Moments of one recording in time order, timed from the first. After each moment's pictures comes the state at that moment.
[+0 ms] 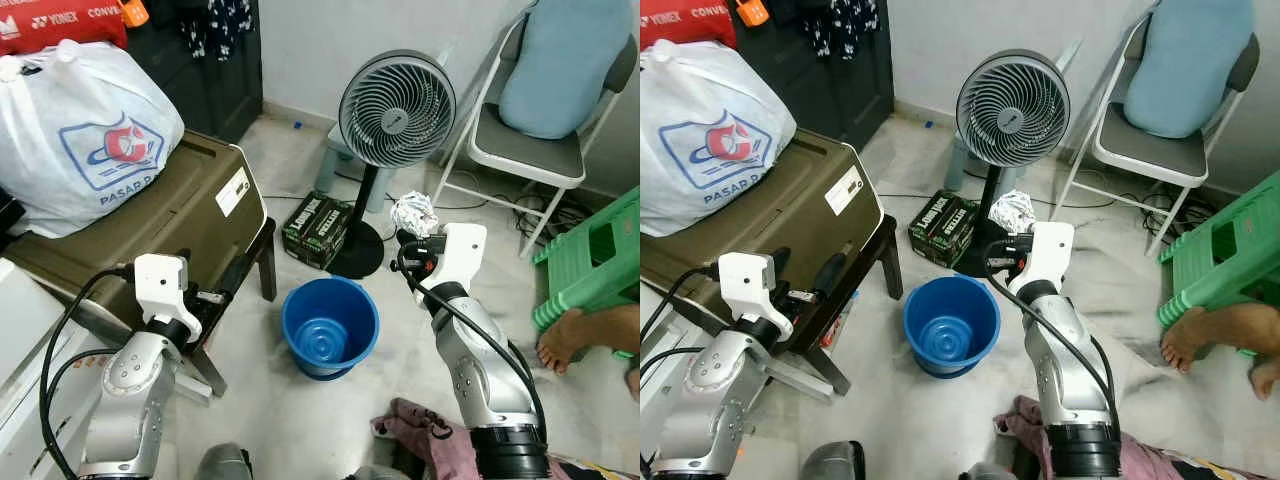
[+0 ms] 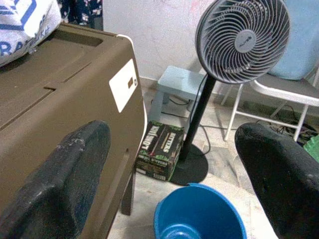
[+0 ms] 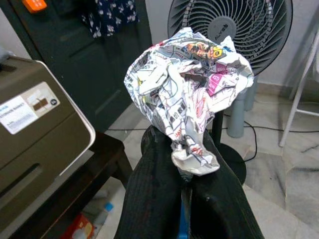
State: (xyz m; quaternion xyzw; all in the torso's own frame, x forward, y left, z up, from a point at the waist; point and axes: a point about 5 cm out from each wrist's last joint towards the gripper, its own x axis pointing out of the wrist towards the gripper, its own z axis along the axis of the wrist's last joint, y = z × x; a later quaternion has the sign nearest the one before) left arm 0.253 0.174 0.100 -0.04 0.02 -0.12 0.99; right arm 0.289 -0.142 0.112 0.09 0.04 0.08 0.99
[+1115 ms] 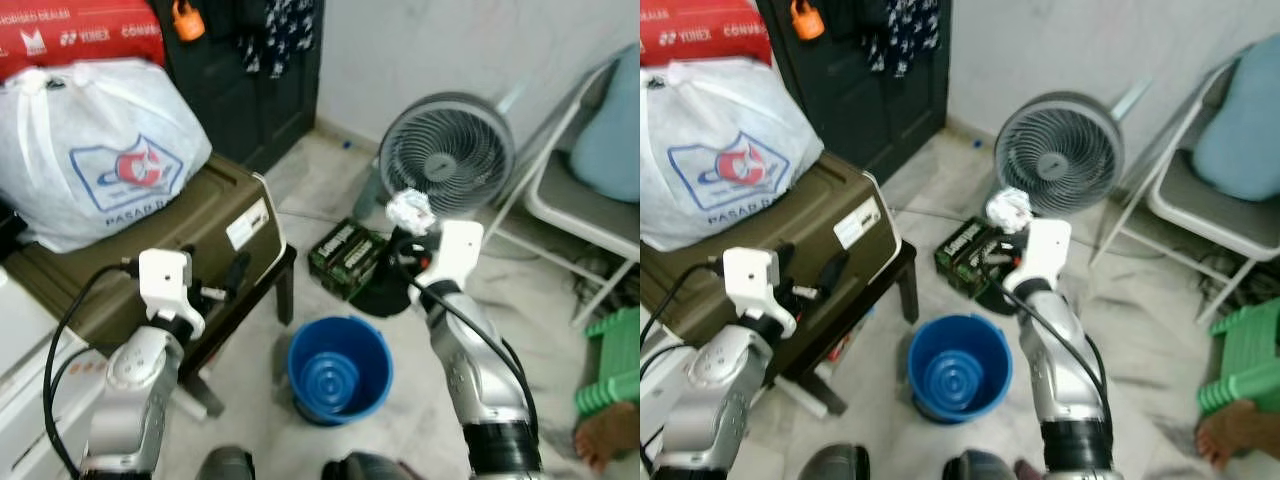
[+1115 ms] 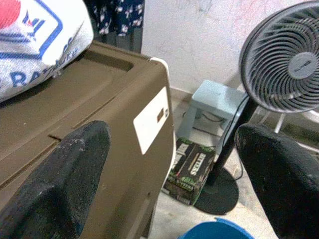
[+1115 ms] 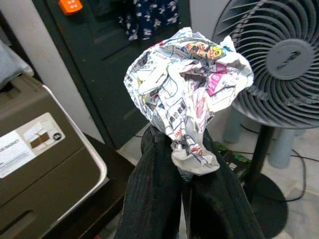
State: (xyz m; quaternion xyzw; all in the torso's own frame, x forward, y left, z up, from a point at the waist) left arm 0.256 0.174 0.099 -0.04 0.02 -0.12 0.99; right arm 0.295 -0.134 0.115 0.10 0.04 0.09 0.99
